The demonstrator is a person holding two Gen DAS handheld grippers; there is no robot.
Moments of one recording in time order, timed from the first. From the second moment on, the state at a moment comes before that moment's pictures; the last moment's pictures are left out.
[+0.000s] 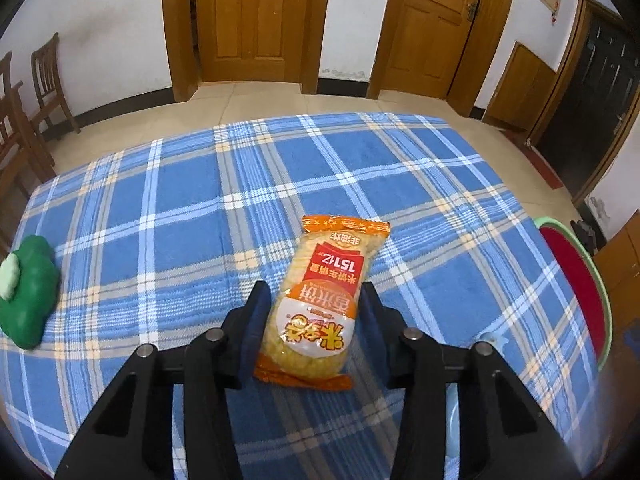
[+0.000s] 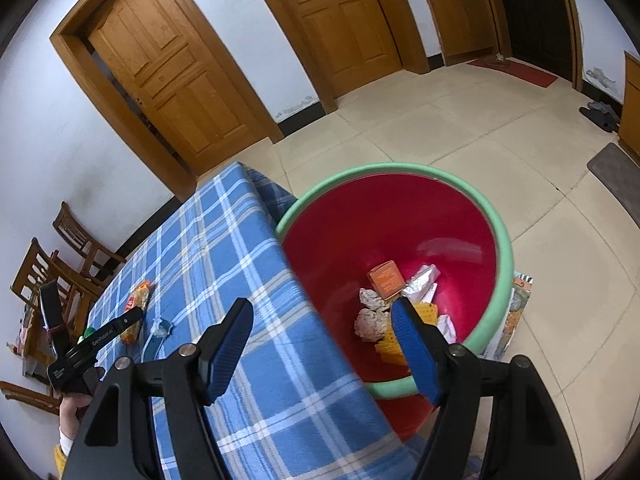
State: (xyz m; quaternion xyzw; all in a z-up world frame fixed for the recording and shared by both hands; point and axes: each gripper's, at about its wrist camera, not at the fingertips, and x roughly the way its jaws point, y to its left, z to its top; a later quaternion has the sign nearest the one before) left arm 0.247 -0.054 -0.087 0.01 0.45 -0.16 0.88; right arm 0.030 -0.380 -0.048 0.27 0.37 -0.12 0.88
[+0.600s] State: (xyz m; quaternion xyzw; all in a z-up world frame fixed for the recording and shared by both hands) left arm 0.187 -0.006 -0.051 -0.07 0.42 -0.15 0.89; right arm 0.061 -0.297 -0.034 0.22 0.39 -0.04 0.89
